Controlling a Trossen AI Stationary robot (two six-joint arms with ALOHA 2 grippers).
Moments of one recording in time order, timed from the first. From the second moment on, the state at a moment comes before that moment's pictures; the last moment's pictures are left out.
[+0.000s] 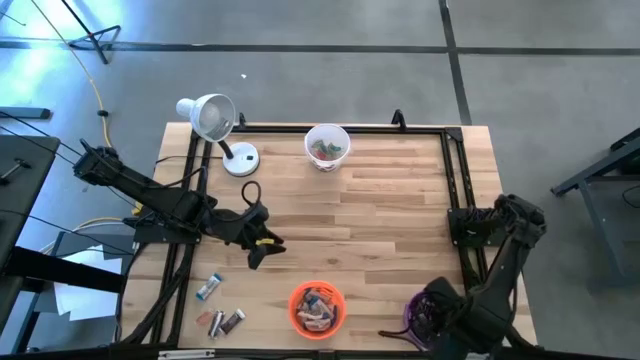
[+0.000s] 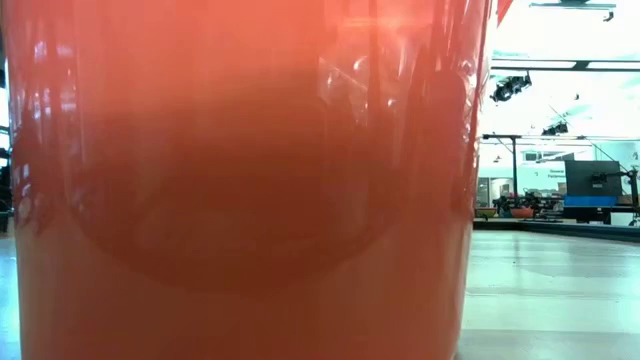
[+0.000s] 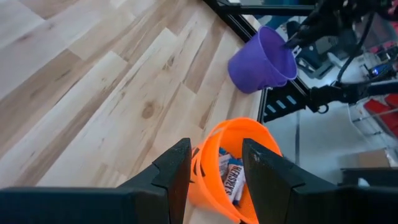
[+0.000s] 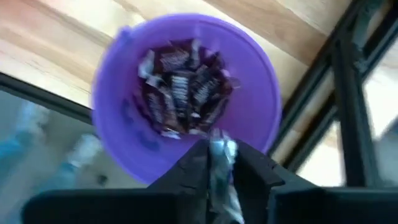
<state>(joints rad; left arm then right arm) -0.42 1.12 0.89 -0.34 -0.23 -0.94 0.99 1.82 1.76 -1.57 -0.07 2.07</state>
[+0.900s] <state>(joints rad) -0.69 1.12 0.89 -0.55 0.03 -1.24 0.85 1.82 1.98 -1.52 0.46 1.75</state>
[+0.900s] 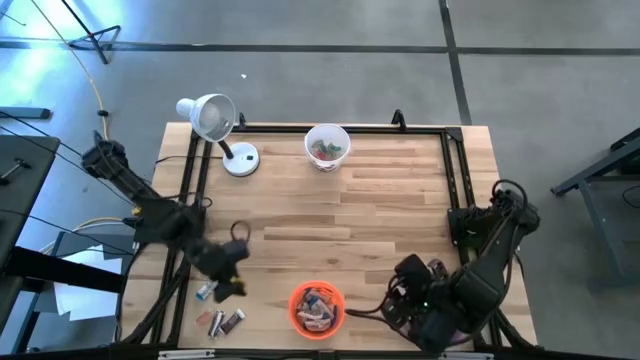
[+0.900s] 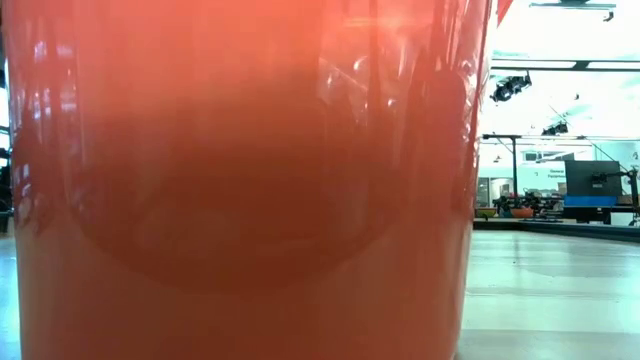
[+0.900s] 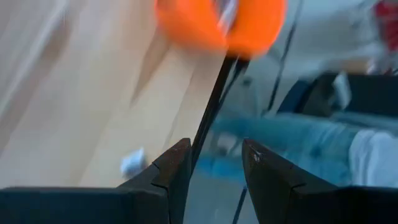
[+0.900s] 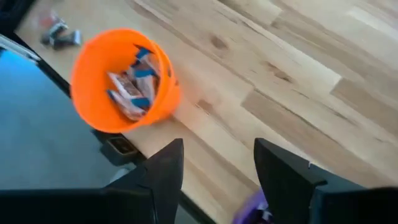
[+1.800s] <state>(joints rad) -1.08 1.11 0.88 -0.88 -0.24 -1.31 0.83 1.82 2.02 -1.09 0.31 1.75</state>
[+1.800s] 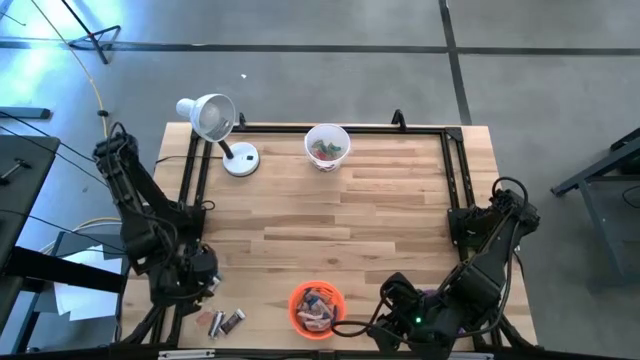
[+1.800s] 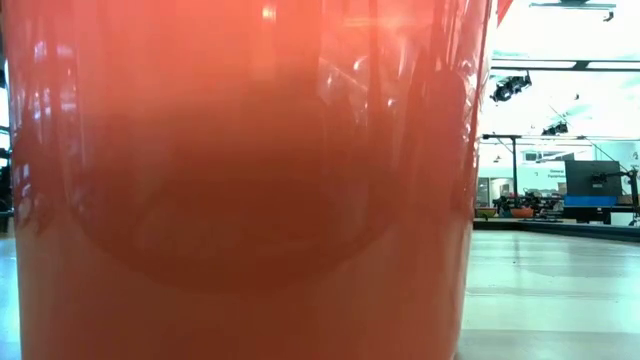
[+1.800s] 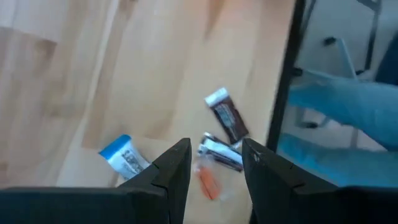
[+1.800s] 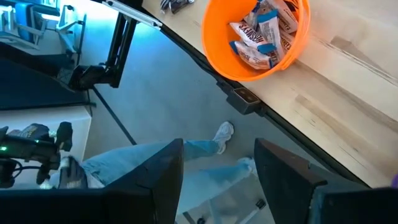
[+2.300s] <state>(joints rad) -1.18 1.11 0.66 -0.77 -0.17 -1.65 0.83 1.82 2.02 -1.09 0.31 1.75</state>
